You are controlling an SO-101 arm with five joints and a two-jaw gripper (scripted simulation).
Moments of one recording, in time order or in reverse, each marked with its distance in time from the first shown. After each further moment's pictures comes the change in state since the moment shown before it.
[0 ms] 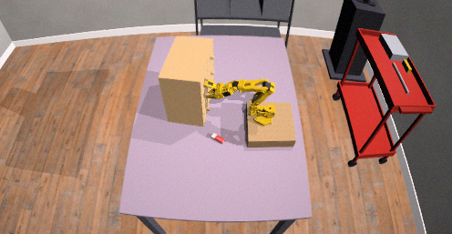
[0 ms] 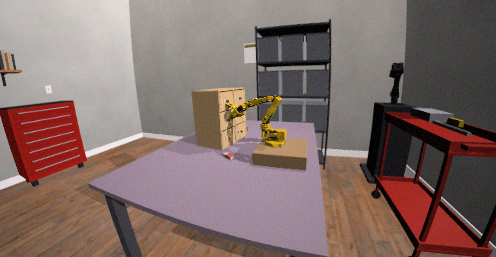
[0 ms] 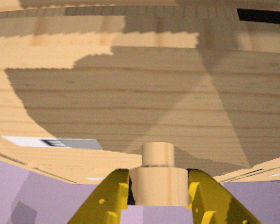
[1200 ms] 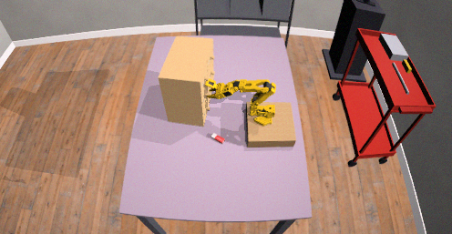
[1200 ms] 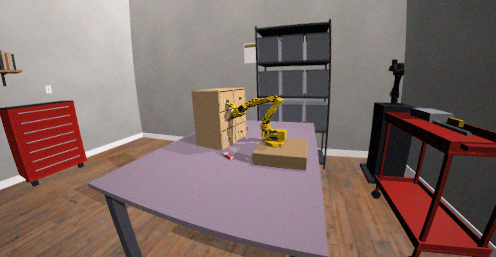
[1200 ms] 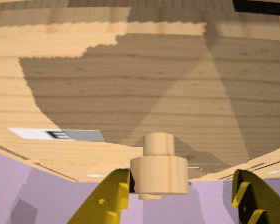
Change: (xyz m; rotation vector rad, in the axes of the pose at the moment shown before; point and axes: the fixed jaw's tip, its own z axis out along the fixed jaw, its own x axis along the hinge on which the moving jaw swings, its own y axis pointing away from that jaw) arm 0.001 0.000 -0.004 0.002 -0.006 0.000
